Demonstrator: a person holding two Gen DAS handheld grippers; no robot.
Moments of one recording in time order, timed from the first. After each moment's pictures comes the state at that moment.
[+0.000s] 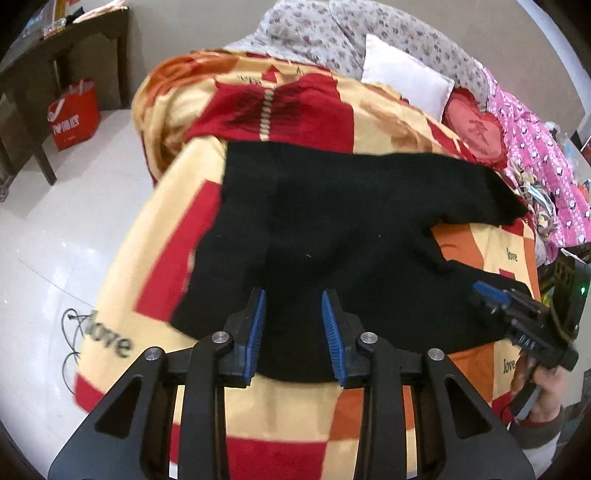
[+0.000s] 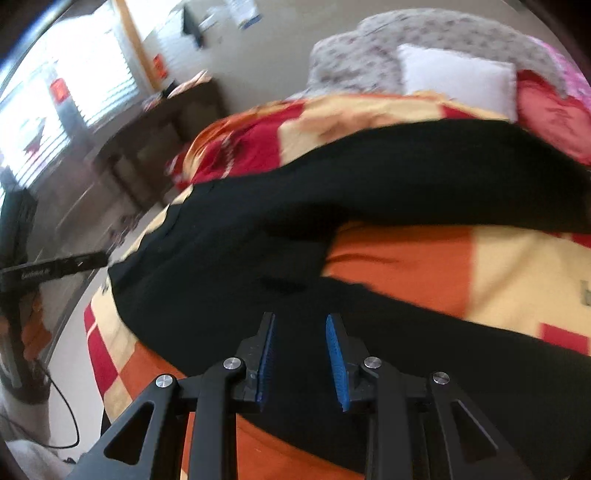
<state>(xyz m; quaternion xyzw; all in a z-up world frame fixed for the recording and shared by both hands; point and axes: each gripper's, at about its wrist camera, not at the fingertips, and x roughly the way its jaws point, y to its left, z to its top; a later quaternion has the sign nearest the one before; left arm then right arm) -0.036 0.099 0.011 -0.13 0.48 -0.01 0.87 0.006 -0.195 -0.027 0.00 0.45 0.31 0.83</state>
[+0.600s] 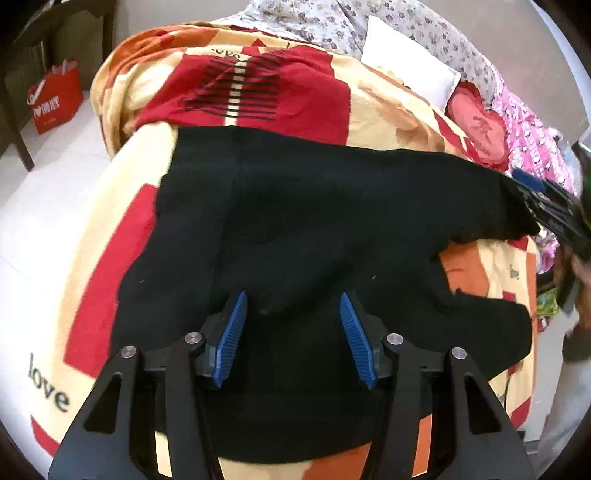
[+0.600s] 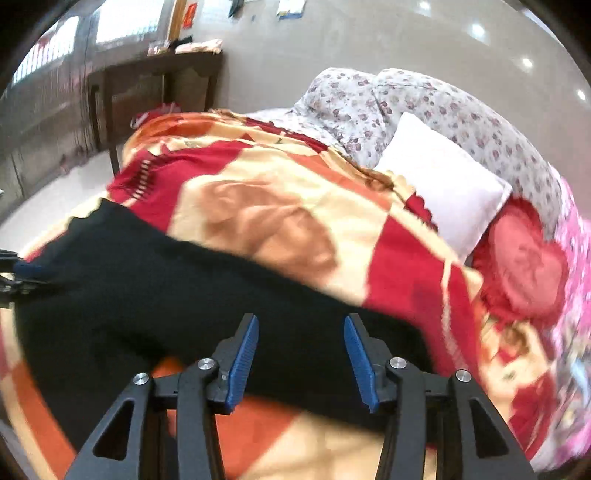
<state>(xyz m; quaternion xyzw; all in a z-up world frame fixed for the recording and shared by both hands) 0.033 0.080 -0.017 -0.17 0.51 -0.03 0.85 0.179 -0.215 0.049 -0.25 0.38 0.25 0.85</state>
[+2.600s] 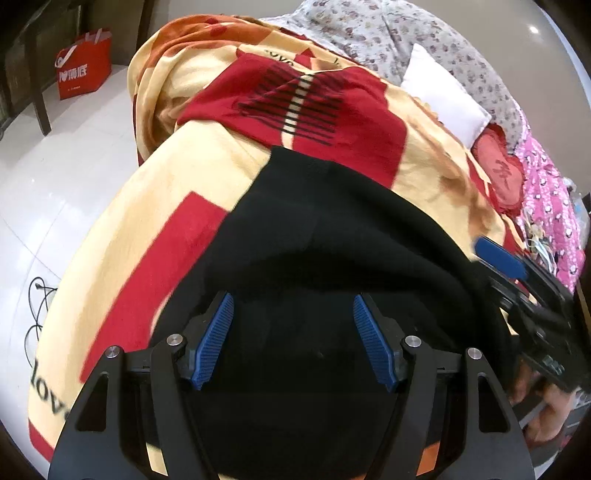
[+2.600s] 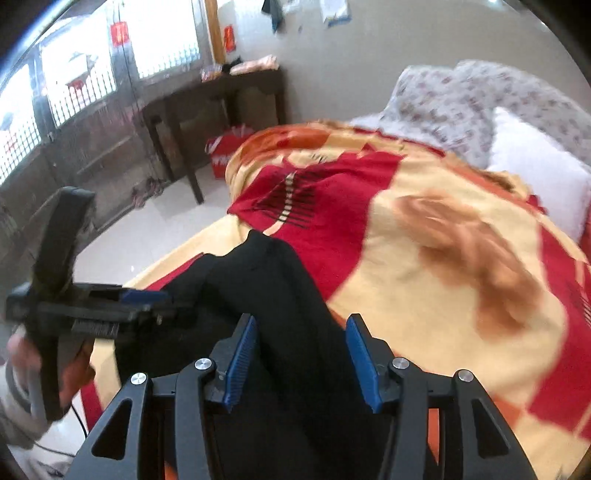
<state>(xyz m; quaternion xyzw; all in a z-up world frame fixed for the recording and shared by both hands) 0.046 0.131 -0.025 -0.23 0.49 0.01 0.84 0.111 -0.045 0.017 -0.12 0.41 0.39 0.82</state>
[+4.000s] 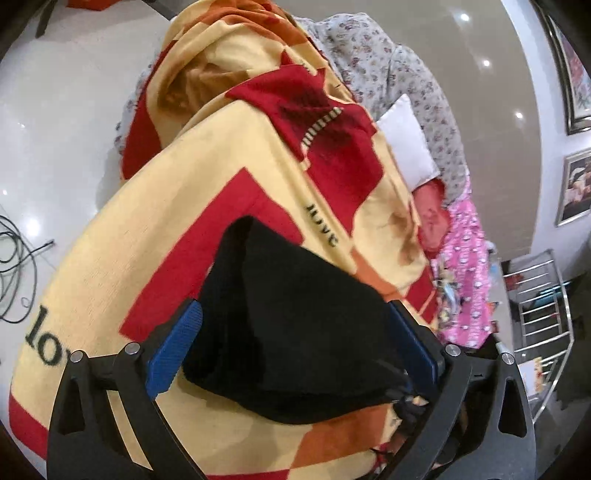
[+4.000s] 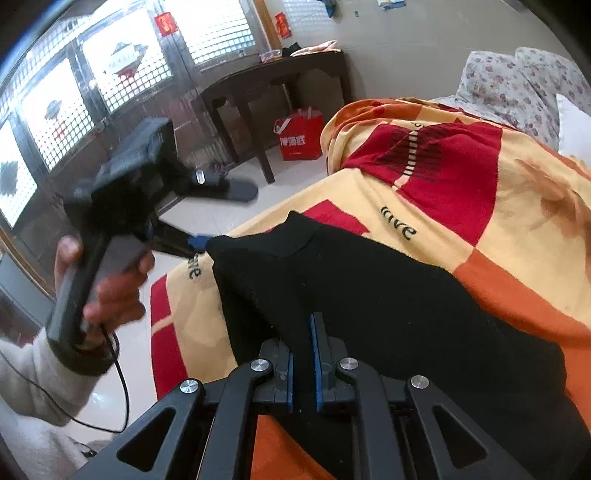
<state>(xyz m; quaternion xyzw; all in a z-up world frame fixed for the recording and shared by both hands) -0.018 0.215 -0.029 -0.43 0.45 -0.09 0.78 -0.002 -0.030 -0.003 -0.07 0.41 0.49 0.77</state>
